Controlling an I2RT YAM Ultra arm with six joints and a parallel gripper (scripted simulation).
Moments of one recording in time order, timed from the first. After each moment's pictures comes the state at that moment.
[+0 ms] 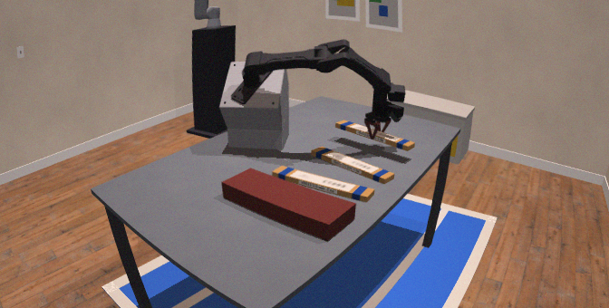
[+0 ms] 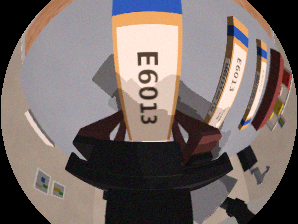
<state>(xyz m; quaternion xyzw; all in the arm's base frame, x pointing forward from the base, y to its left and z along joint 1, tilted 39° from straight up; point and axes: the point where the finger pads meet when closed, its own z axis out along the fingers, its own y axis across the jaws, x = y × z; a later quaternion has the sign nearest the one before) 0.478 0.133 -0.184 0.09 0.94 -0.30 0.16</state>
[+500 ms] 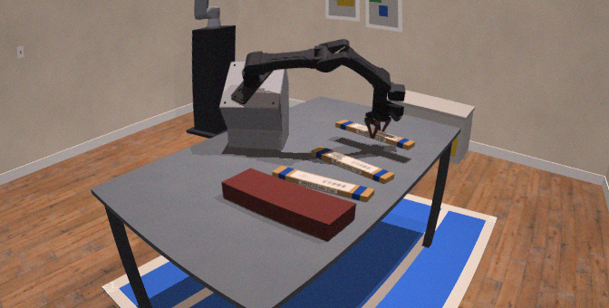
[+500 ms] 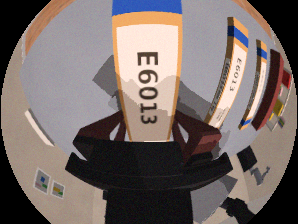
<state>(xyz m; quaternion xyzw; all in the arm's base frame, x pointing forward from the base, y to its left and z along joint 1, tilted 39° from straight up) 0.477 0.136 -0.184 0.09 0.94 -0.30 0.17</state>
